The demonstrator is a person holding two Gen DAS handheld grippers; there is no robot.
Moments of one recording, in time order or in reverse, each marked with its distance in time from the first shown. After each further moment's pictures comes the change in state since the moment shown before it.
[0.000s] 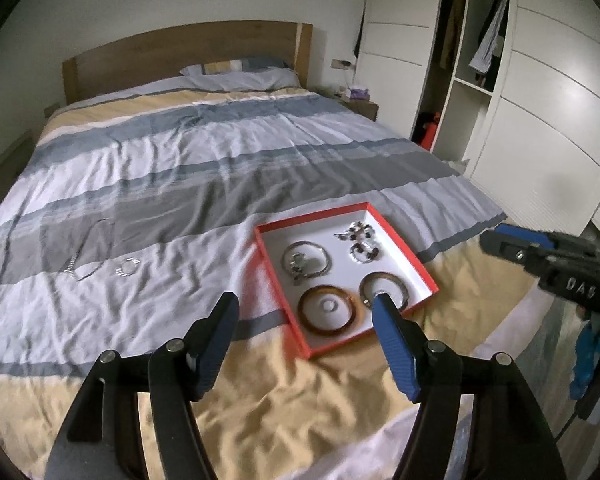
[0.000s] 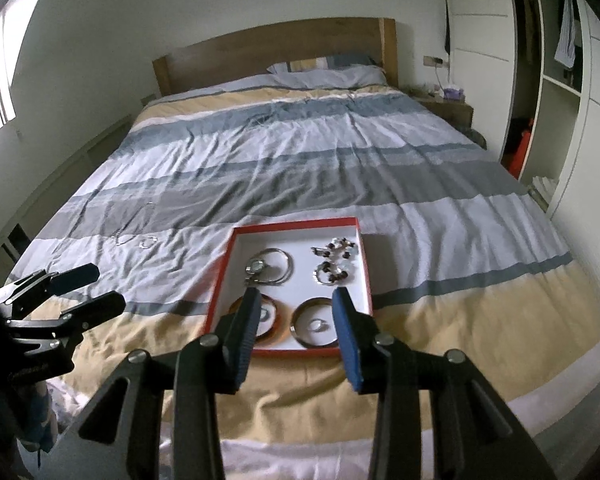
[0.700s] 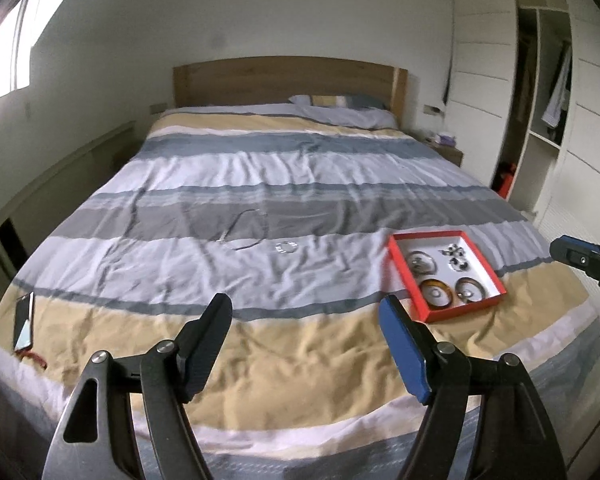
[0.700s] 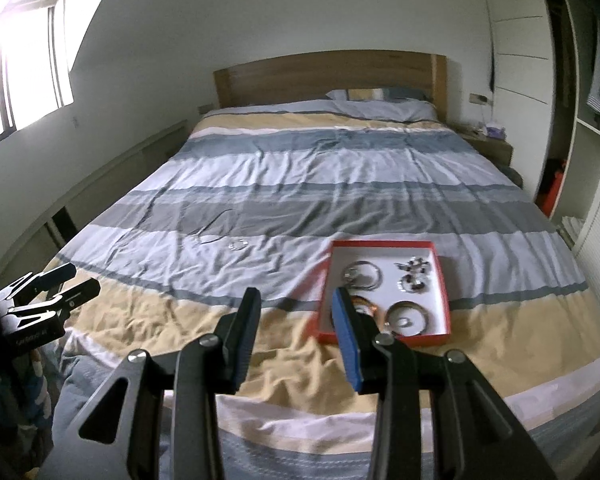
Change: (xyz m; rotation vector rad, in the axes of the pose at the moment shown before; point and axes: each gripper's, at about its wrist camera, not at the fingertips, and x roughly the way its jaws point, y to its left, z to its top) left arm -0.157 0.103 -0.080 -0.174 -0.135 0.285; right arm -0.071 0.122 -0.021 -0.113 -0.070 0.129
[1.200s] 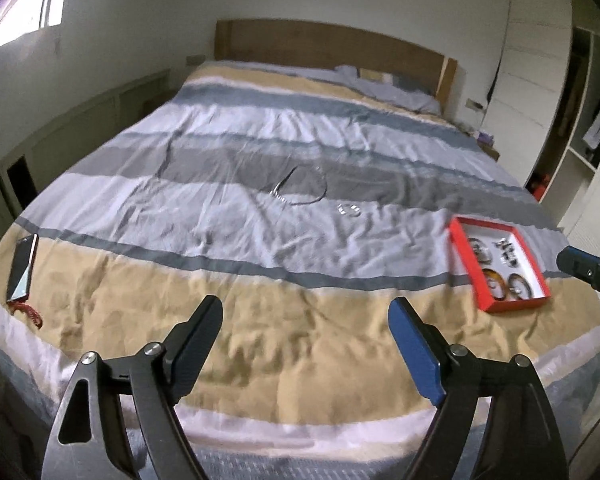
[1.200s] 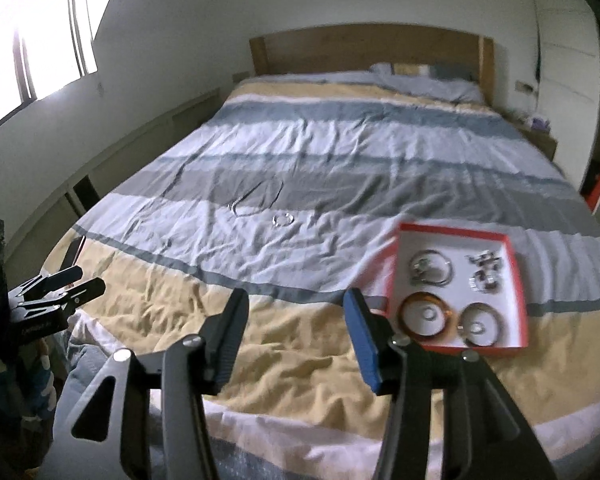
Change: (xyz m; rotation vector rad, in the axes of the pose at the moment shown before) left arm 0.064 0.090 -0.029 -0.133 0.121 0.045; right arm 0.113 0.039 -0.002 -0.045 0.125 0.118
